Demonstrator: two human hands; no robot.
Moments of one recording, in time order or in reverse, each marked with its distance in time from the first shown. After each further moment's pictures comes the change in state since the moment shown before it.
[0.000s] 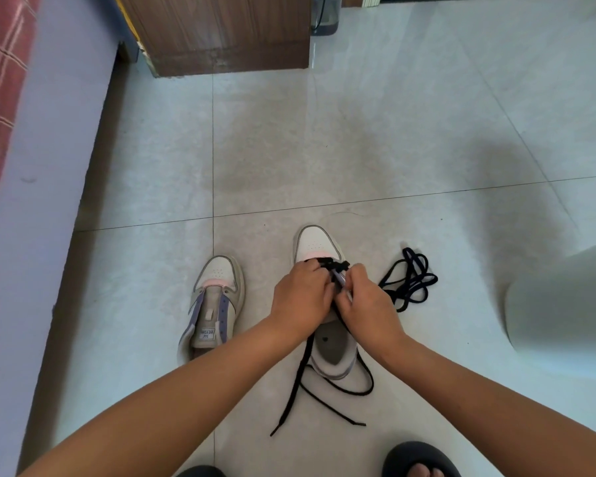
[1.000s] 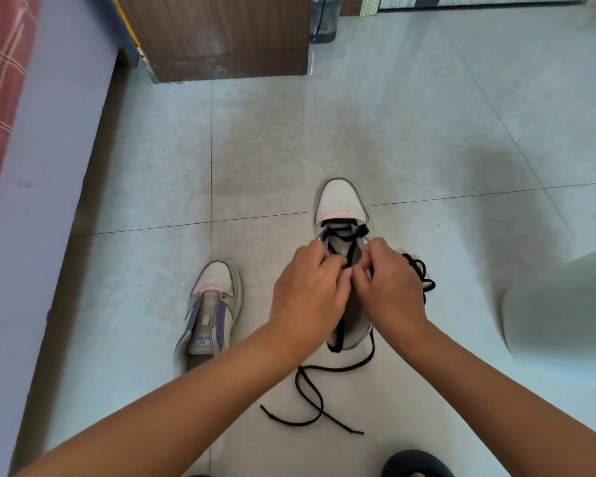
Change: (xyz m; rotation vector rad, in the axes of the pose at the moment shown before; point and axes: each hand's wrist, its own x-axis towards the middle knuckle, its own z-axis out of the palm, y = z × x) left_hand -0.014 0.031 -0.046 -0.102 0.307 0.093; right_hand 0.010 -0.019 -0.039 -0.090 0.314 -0.101
